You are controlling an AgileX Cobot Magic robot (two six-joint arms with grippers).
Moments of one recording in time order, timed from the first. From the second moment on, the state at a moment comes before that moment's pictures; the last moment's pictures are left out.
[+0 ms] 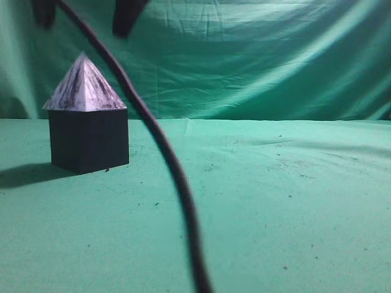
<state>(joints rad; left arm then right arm) -0.04 -0.02 0.02 -0.28 0.36 0.07 0.88 2.15 -2.10 0.02 1.24 -0.12</state>
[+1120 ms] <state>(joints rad) -0.04 -0.02 0.02 -0.28 0.36 0.07 0.88 0.98 -1.15 -0.04 0.94 0.01</state>
